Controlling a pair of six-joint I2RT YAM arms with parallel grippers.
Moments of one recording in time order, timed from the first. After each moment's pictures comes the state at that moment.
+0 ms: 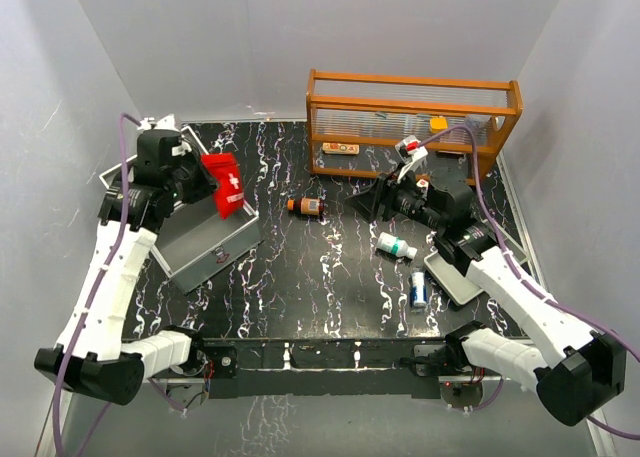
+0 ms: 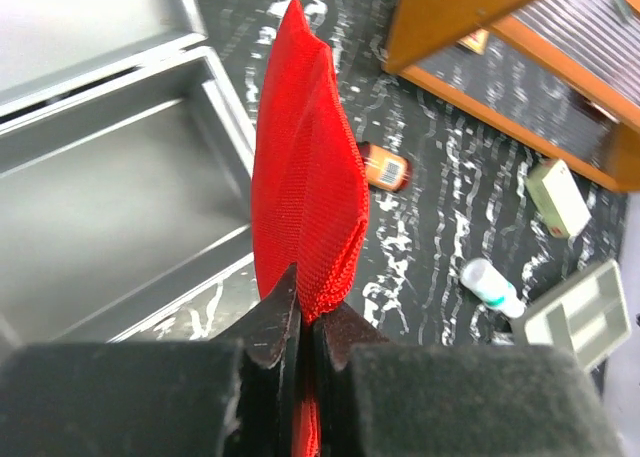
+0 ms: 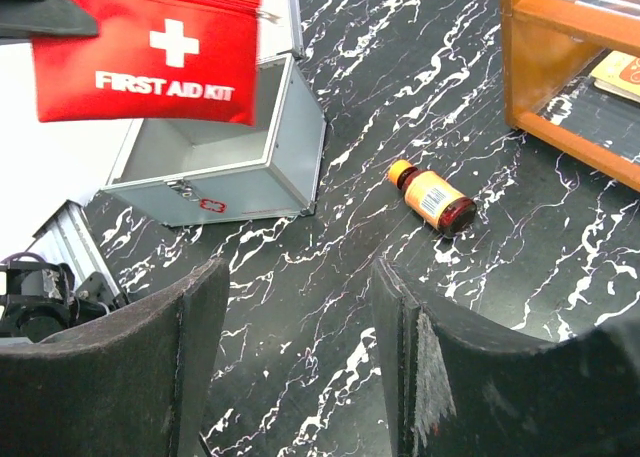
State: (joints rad) left arm -0.24 1.16 1.39 -0.88 0.00 -0.57; right arm 0.47 1.01 0.86 0.00 -0.41 0.34
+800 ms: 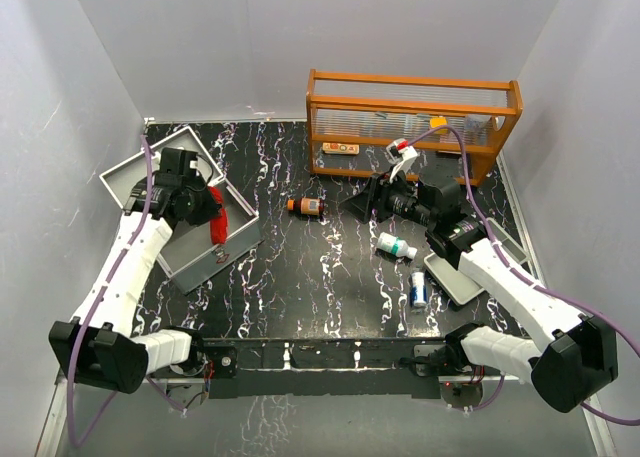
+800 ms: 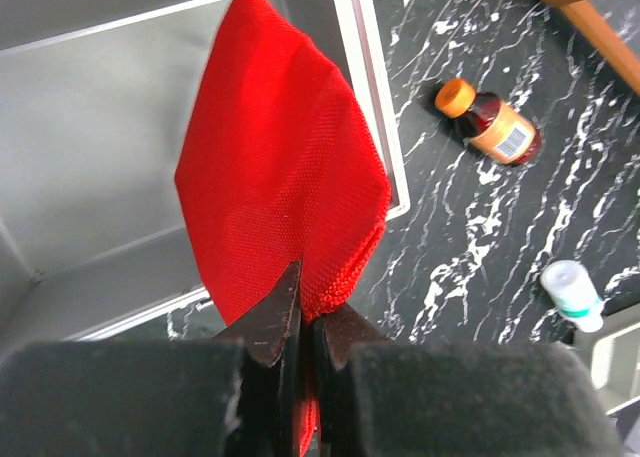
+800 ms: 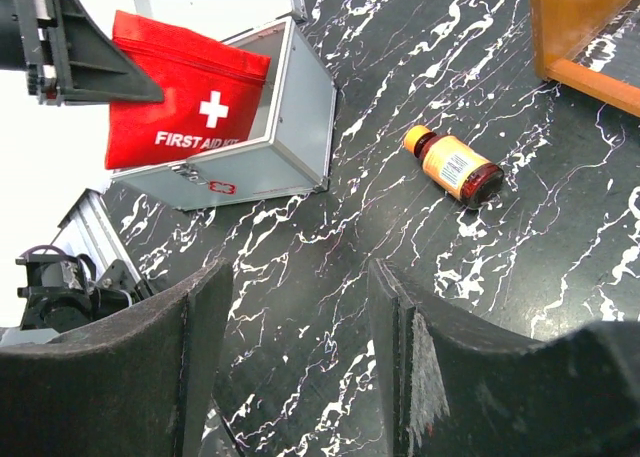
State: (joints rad) left arm -0.19 1.19 1.21 -0.96 -0.07 -0.64; right arm 0.47 1.09 0.86 0.00 -0.44 0.41
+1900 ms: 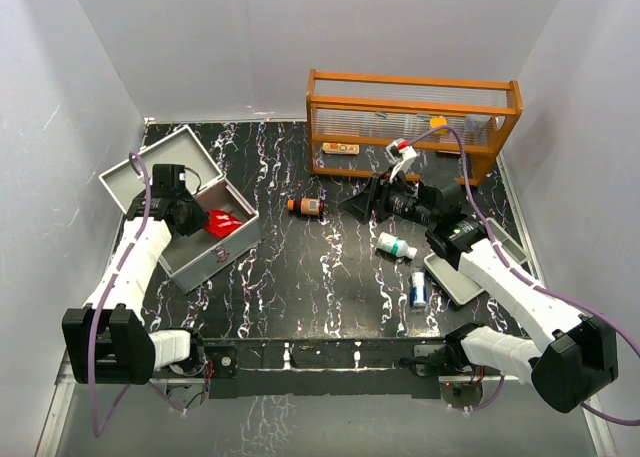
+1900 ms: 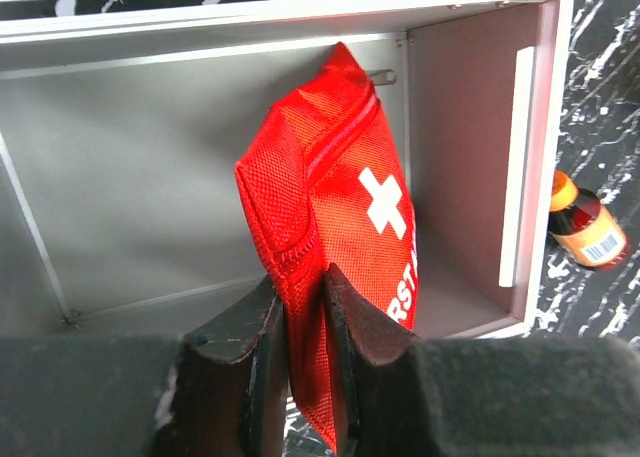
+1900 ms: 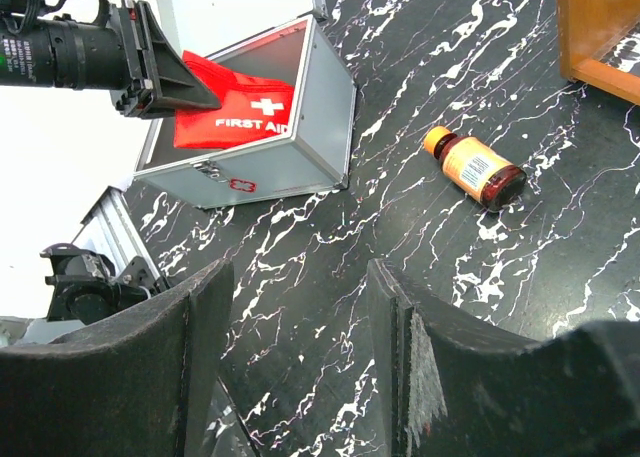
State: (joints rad) left arm -0.02 1.22 0.98 -0.73 -0.08 -0.67; right arm 0.47 1.09 0.85 0.02 -0.47 0.44
